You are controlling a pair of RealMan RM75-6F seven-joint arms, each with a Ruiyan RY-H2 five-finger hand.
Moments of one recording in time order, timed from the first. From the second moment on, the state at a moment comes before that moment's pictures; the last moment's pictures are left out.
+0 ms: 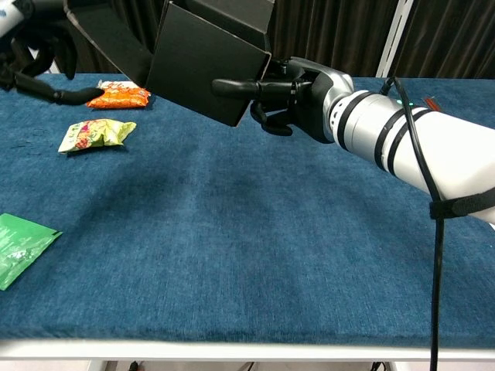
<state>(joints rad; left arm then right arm) -0.54 -1.66 -0.16 -1.10 1.67 1.48 -0.43 0.66 -1.80 0.47 -1.56 -1.02 0.78 0.55</state>
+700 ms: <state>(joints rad) -0.64 -1.65 -0.13 -1.03 1.80 1.58 -0.38 0.71 -1.79 0.40 -1.54 -1.05 0.78 0.44</state>
